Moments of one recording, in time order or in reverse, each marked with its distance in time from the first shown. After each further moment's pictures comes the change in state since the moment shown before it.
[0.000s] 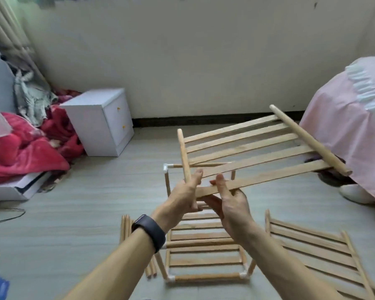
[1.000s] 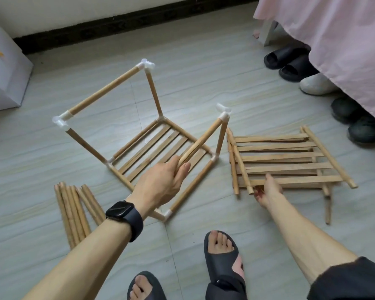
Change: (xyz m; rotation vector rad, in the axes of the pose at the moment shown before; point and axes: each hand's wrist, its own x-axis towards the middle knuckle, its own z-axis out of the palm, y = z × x) left_hand 0.105 -0.139 0.057 1.214 -0.255 0.323; right_hand 0.058 0.123 -0.358 0.067 1.151 0.467
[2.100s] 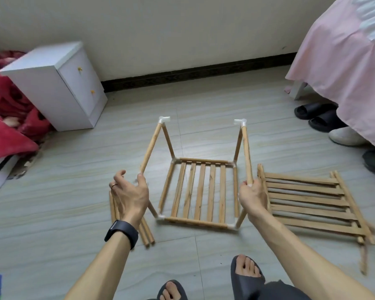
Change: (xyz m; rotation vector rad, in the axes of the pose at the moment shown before) left_hand -0.098 -0.096 -0.068 -0.437 0.835 -0.755; right_hand -0.209 0.034 0.082 -0.840 -0.146 -0.739
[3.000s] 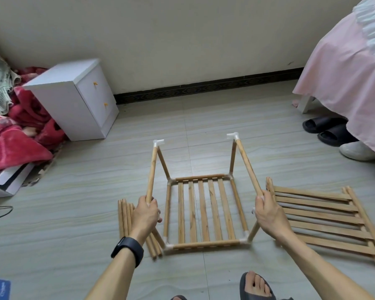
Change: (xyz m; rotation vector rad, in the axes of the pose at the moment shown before) left_hand 0.001 -0.026 0.000 -0.035 -0.397 -0.127; right_hand 0.007 0.017 -0.032 -0.315 -0.162 -0.377
